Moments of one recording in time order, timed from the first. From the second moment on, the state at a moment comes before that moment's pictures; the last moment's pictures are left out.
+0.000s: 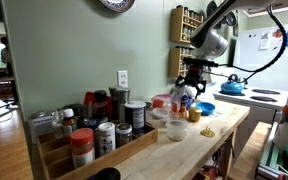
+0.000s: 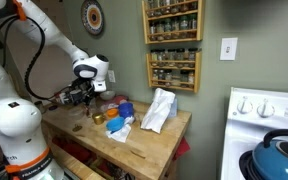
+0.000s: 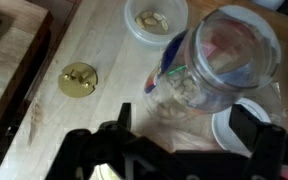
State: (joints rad) arm 0.04 -0.17 0.15 -2.63 0.85 2.32 0.72
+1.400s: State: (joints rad) arm 0.05 0.13 0.10 -2.45 1.11 2.07 0.61
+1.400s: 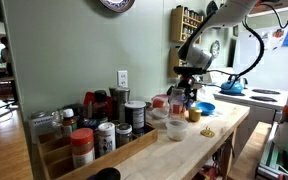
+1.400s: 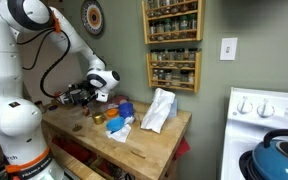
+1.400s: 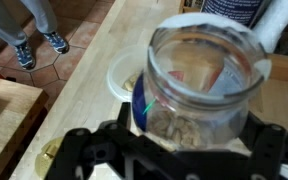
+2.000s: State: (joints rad) arm 0.05 0.19 0.08 -2.39 1.11 1.95 0.61
